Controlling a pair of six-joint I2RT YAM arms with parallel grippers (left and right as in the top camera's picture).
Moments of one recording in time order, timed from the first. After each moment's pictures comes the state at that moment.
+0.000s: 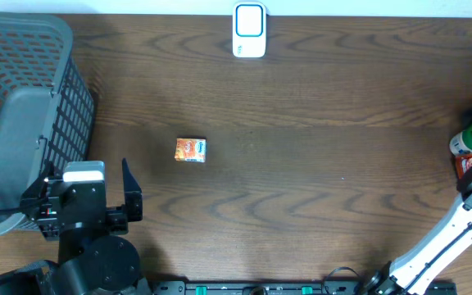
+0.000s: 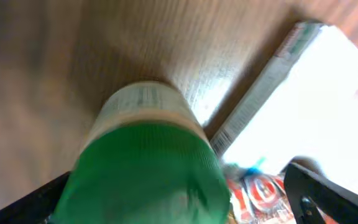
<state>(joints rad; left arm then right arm) -1.11 0.67 1.26 -1.27 -1.18 -0.43 -0.65 2.36 2.20 -1.40 0.12 0.53</state>
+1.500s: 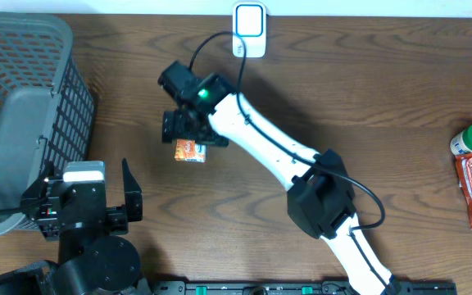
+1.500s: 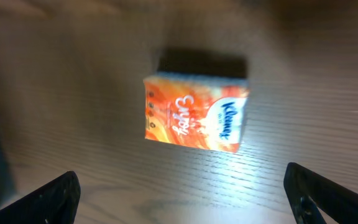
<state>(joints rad) -1.11 0.67 1.26 -1.27 -1.18 -0.43 0.82 2.36 2.20 -1.15 -0.14 0.85</state>
